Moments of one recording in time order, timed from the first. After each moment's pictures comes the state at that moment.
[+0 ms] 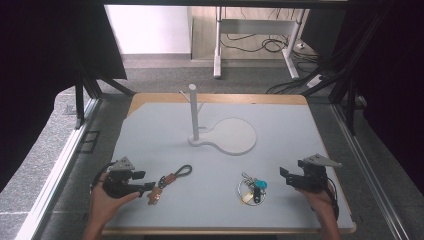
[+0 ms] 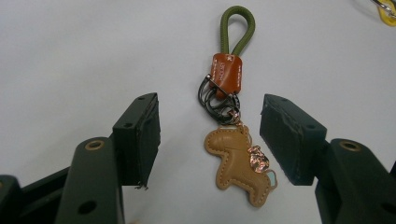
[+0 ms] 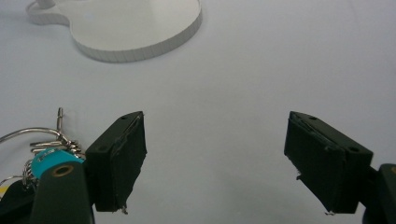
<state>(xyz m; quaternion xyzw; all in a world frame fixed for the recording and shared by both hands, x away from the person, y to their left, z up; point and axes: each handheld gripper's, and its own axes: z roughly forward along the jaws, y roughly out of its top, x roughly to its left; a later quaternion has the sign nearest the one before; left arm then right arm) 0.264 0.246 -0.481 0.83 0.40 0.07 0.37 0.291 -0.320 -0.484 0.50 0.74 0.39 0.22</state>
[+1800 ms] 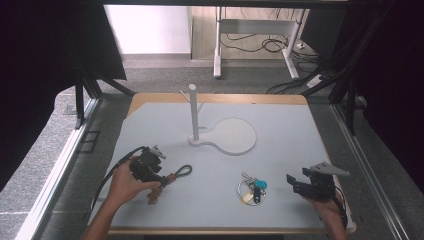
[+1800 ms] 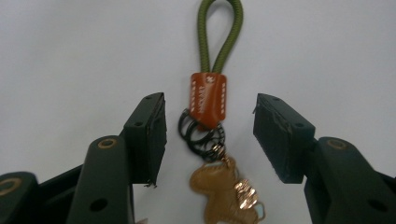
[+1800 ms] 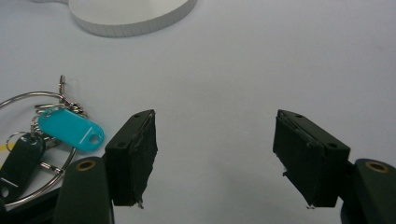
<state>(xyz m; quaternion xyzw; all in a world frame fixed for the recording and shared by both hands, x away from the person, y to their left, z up) 0.312 0.174 -0.456 0.91 0.35 0.03 0.21 0.268 -0.333 -0.485 0.50 0.75 0.37 0.22</state>
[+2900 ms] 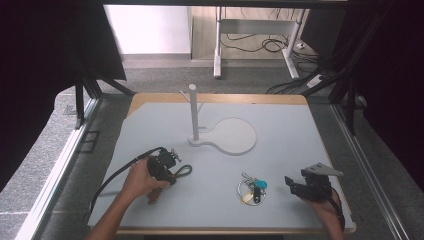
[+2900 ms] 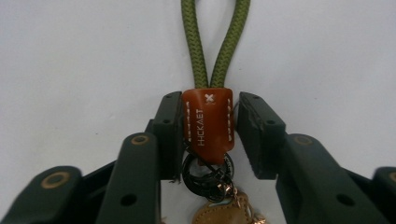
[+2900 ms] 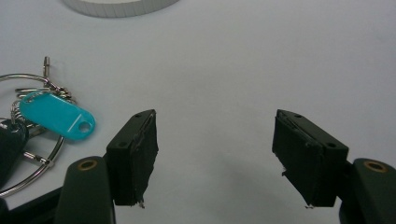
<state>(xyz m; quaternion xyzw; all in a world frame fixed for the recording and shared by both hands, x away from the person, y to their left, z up) 0.333 0.143 -0.481 0.94 0.31 0.01 0.12 0.267 -0.325 -0.490 0.50 0.76 0.34 0.24</state>
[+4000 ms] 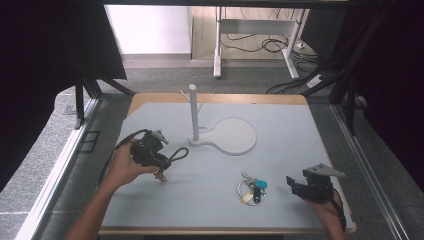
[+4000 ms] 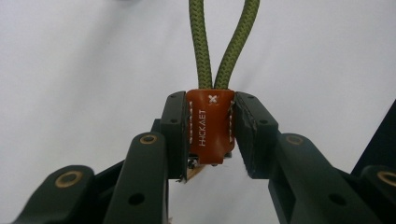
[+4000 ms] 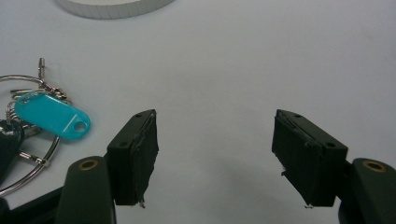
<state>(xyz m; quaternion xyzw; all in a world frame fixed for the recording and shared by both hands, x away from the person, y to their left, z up) 0.331 0.170 -0.400 0.93 0.31 0.03 0.21 0.265 -0.328 -0.489 0.51 0.75 0.34 0.24</state>
